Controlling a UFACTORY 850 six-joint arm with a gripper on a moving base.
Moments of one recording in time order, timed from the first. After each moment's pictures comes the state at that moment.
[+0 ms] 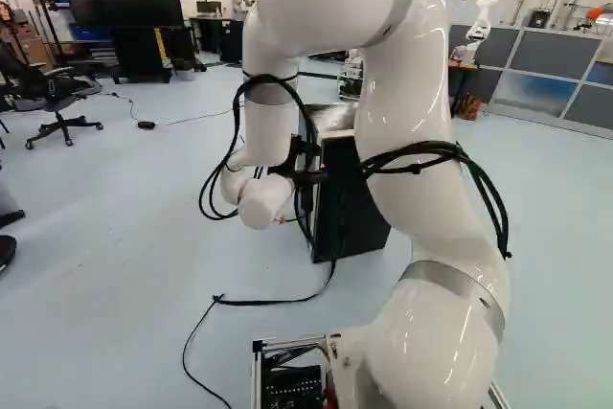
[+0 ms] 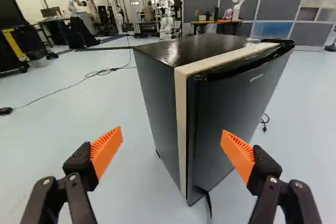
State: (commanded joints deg) arm 38.1 -30.6 -34.9 65.2 74.3 0.0
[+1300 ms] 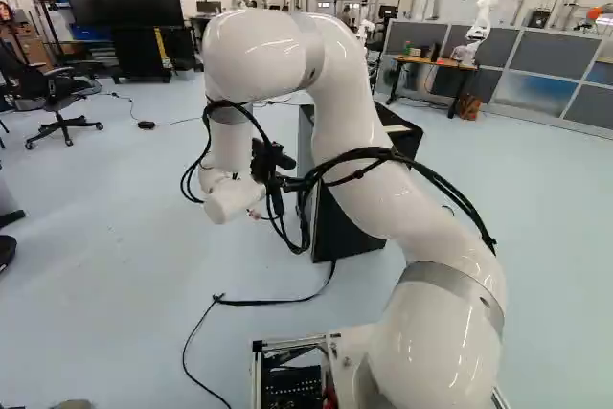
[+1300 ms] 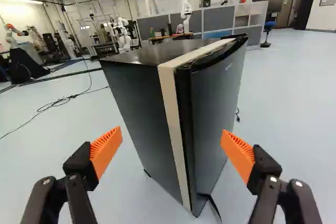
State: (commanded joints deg) arm 40.3 -45.9 -54.8 84.8 79.9 0.0
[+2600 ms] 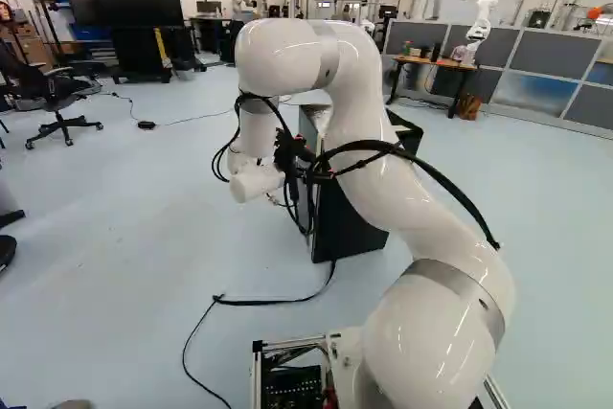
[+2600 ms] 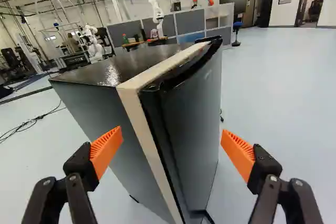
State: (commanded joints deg) arm 30.7 -47.0 -57.0 84.8 79.9 0.0
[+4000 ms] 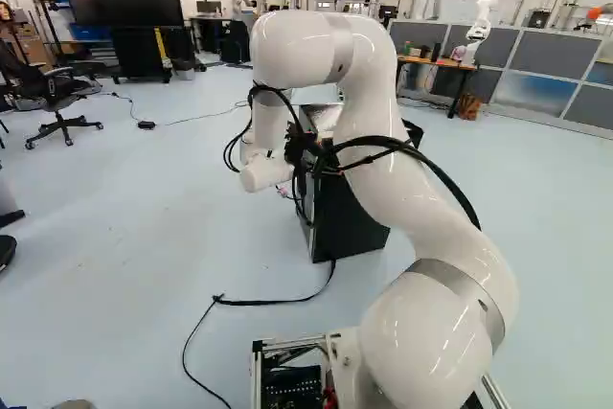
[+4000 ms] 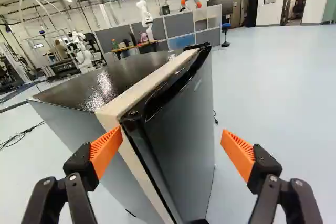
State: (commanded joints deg) arm 27.4 -44.8 -56.5 84.8 79.9 0.0
